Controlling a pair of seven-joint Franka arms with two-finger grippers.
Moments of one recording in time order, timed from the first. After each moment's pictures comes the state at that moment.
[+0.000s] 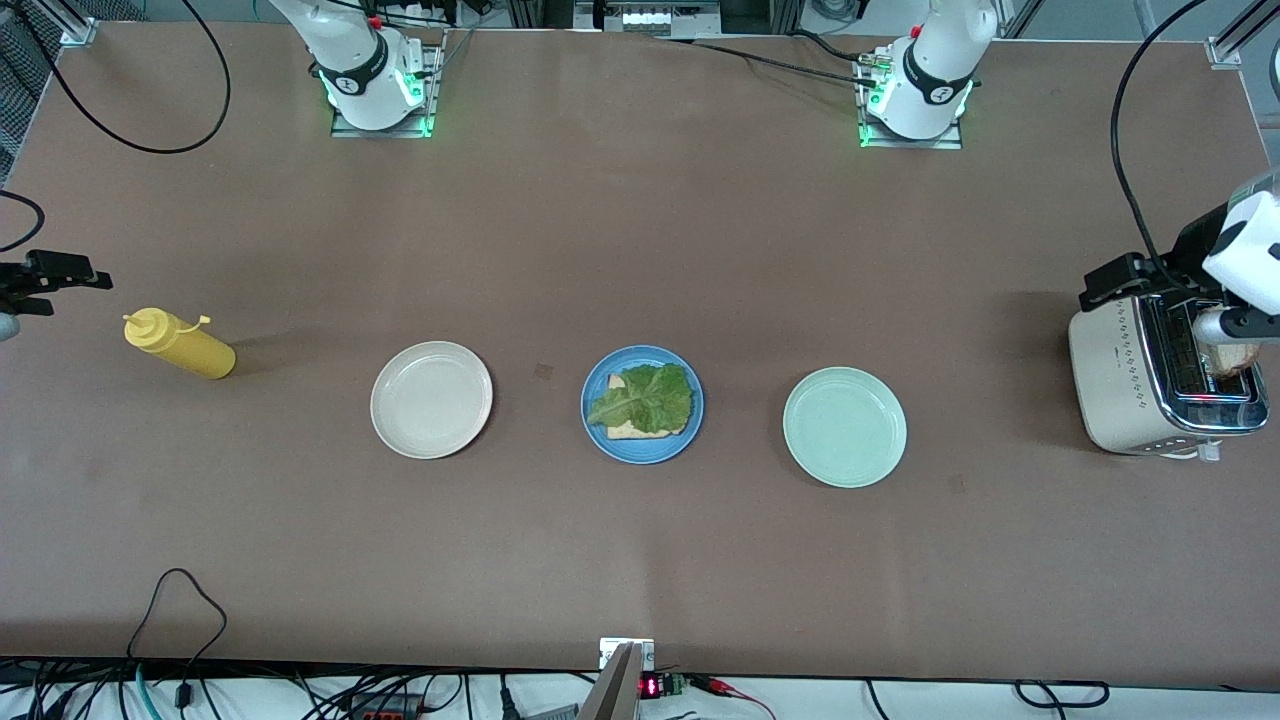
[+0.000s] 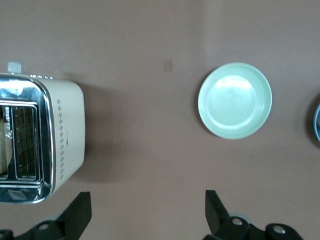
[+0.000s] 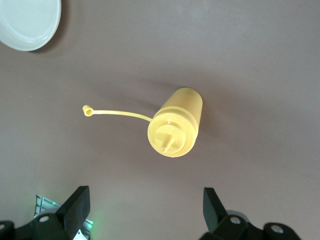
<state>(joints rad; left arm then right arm) 0.08 0.08 -0.05 -1.61 -0.02 1.63 -0.01 -0.33 0.33 -0.04 -1.58 0.01 1.60 -0.77</state>
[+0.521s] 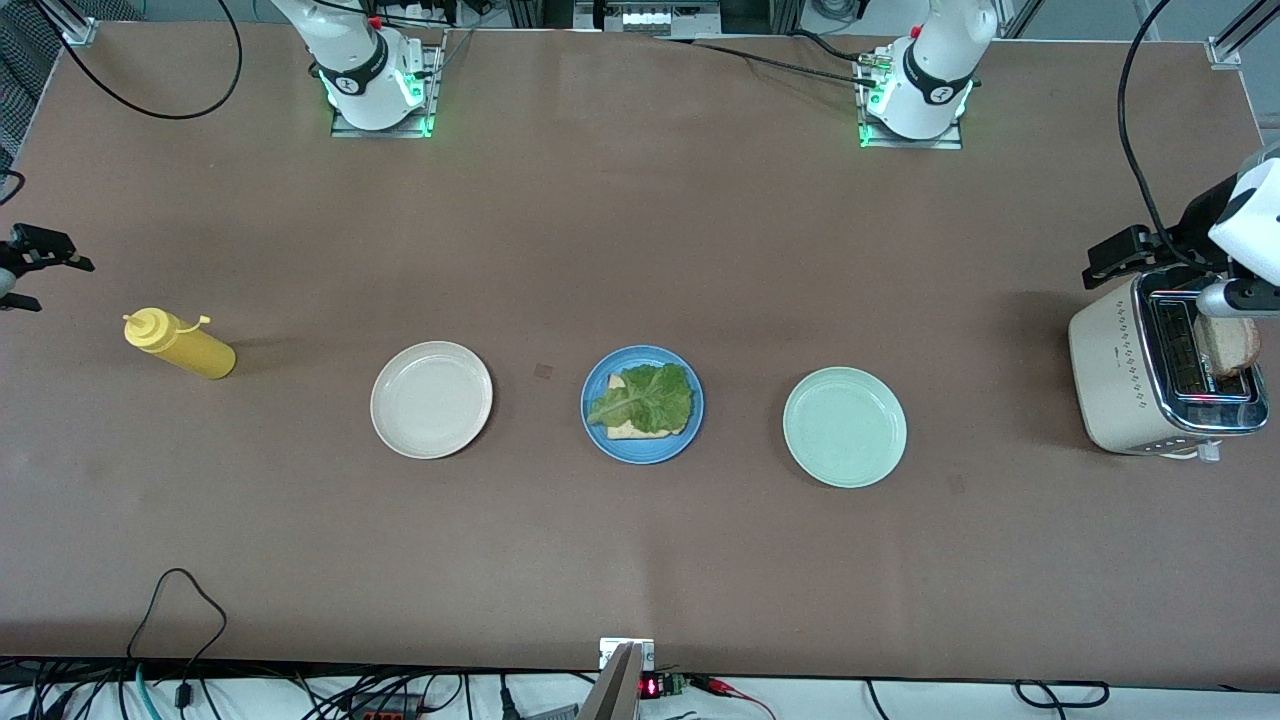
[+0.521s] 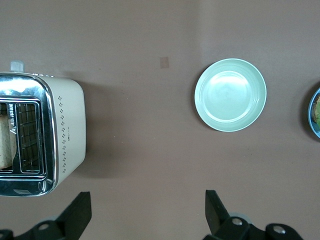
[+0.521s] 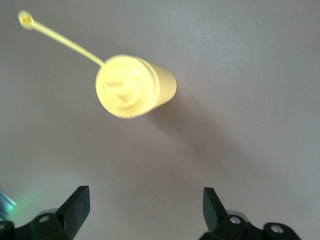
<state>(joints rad) 0.08 0.06 -0.05 -1.61 -0.02 1.62 0.00 -0.49 0.28 -0.04 -1.79 0.02 1.88 -1.24</state>
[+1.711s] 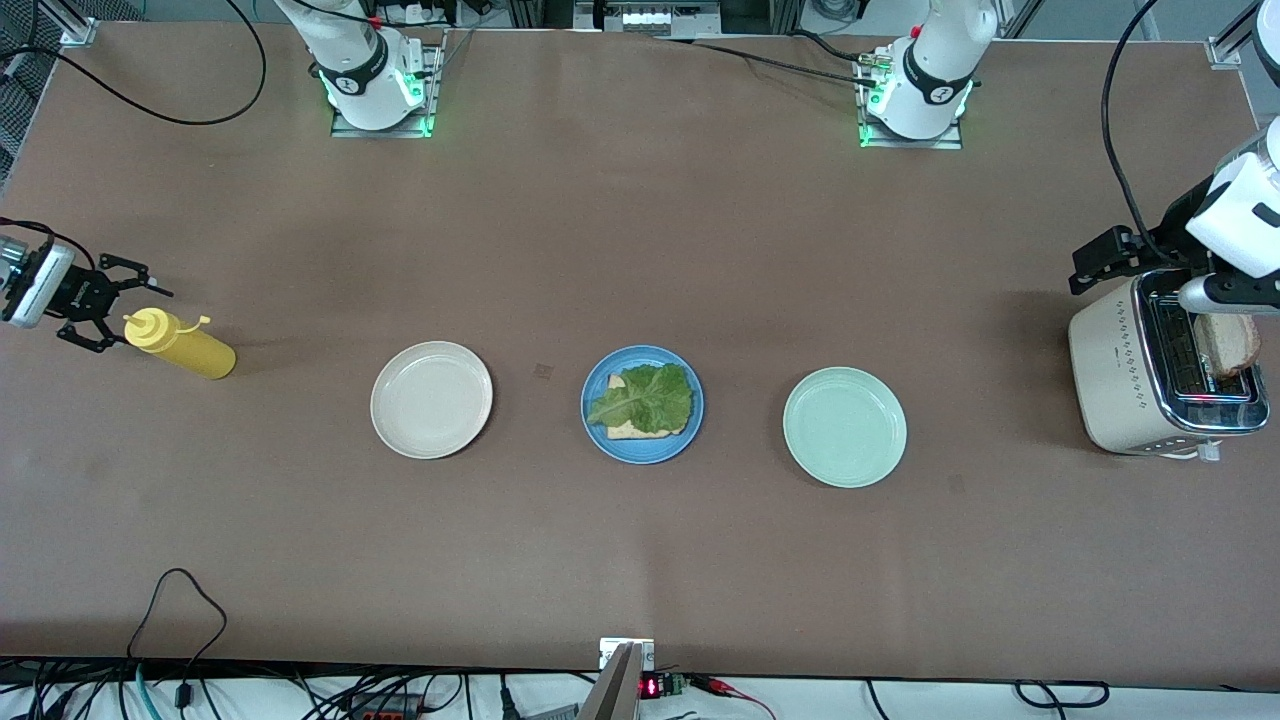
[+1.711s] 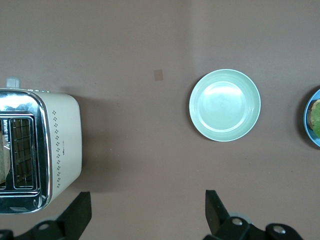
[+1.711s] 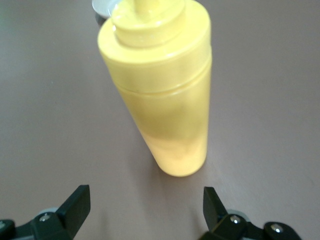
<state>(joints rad) 0.08 0.02 -0.08 -1.68 -0.02 1.72 0.00 -0.70 0.58 -0.04 -1.84 0.69 1.91 -2.27</state>
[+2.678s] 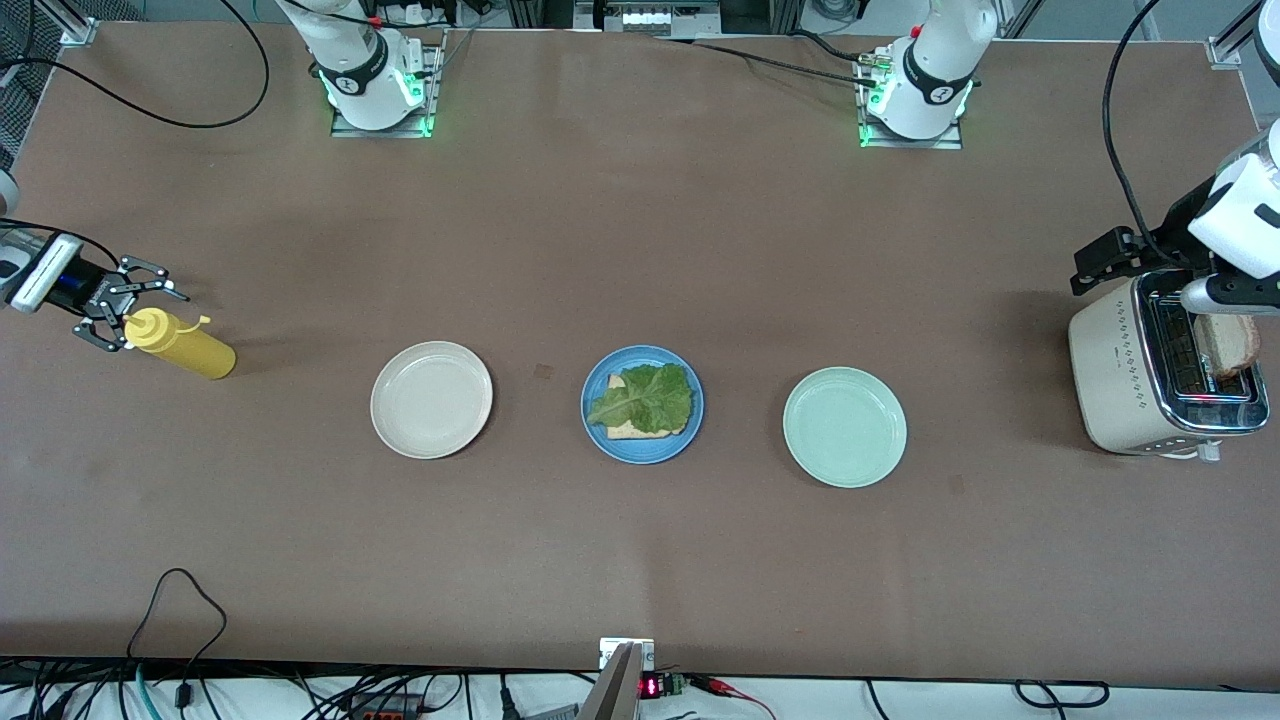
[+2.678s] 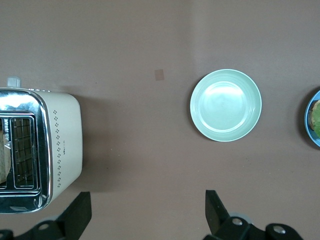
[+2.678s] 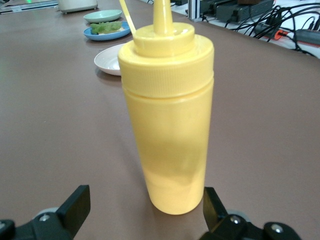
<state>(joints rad) 0.08 0.02 -0.08 -1.68 -0.02 1.72 0.00 -0.78 0.67 -0.03 -1.83 0.93 1.77 -2.48</state>
